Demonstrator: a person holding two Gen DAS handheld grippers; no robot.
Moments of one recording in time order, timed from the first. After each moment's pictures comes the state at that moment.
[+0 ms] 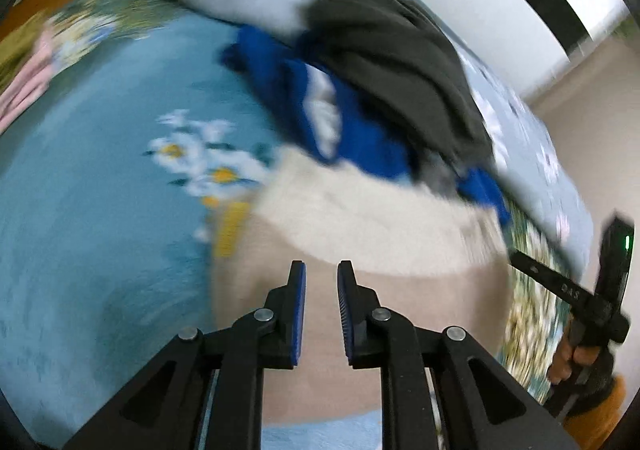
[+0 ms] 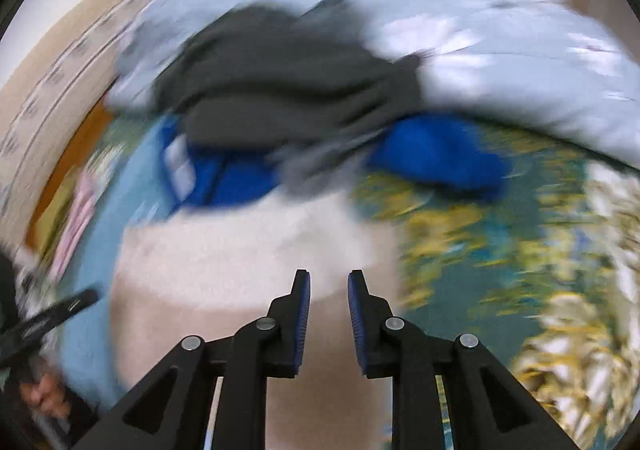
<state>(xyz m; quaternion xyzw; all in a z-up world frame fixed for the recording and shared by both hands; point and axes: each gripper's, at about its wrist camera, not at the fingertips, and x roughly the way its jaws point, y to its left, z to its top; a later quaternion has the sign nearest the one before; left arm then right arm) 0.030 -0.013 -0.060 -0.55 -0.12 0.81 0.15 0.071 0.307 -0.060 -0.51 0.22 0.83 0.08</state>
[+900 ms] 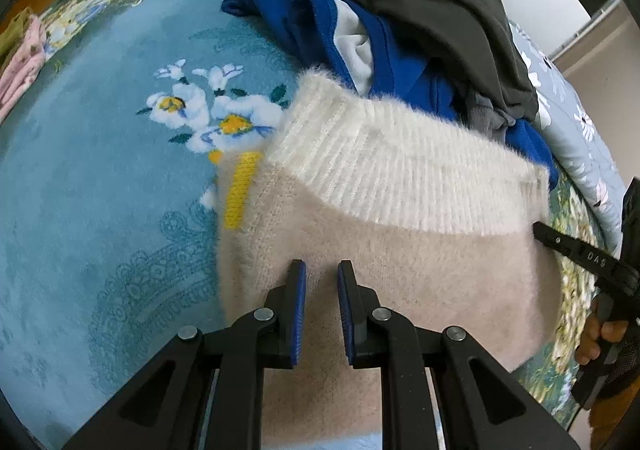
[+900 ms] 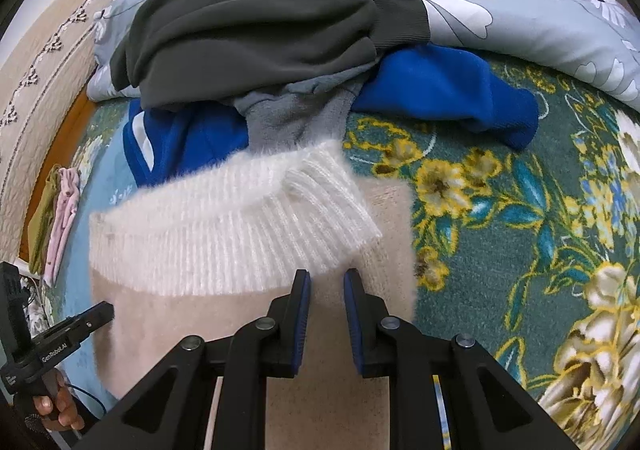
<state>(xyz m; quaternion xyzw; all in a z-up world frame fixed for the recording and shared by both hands) 0.037 -0.021 -0.098 -0.60 -0.10 0.79 0.11 0.063 0.327 -0.109 -0.53 0.26 0.80 0.13</state>
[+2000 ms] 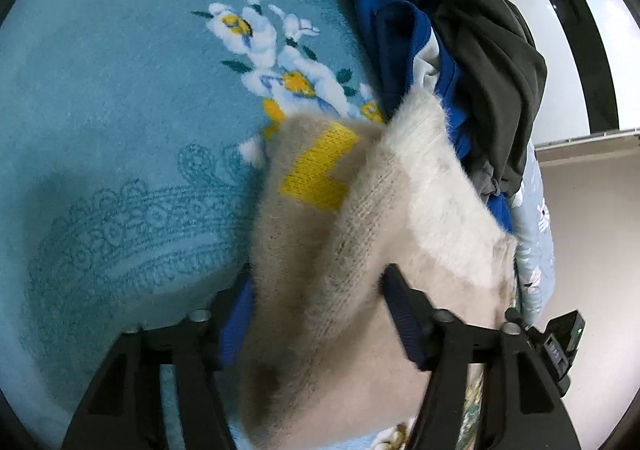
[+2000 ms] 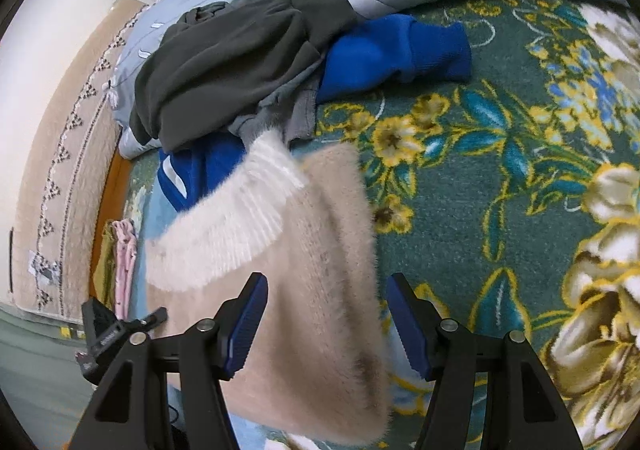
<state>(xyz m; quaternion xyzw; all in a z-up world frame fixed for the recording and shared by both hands) 0.027 -0.068 -0.143 -0.60 -0.30 0.73 0.11 0.130 0.368 -0.114 -0.46 0.42 0.77 0.08</state>
